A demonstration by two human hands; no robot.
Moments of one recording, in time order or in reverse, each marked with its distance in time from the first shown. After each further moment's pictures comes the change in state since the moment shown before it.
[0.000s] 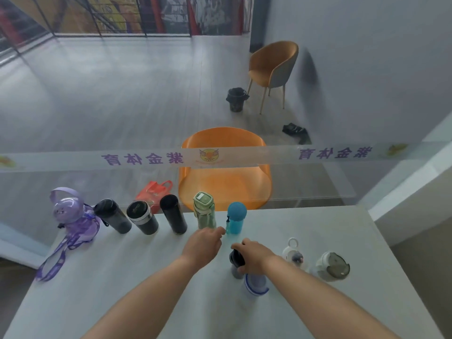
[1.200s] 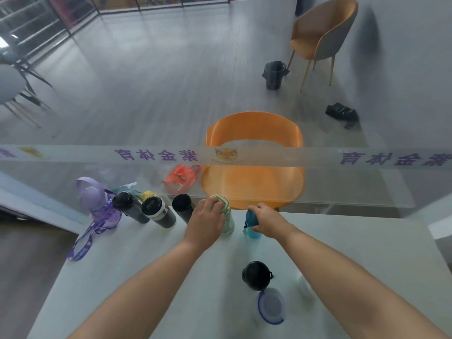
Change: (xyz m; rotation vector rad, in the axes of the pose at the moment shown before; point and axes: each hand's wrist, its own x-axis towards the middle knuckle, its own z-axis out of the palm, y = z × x) left_hand 0.065 -0.036 -0.022 0.017 0.234 -0.134; right_hand 0.112 0.043 -0.084 0.136 0.171 -0.061
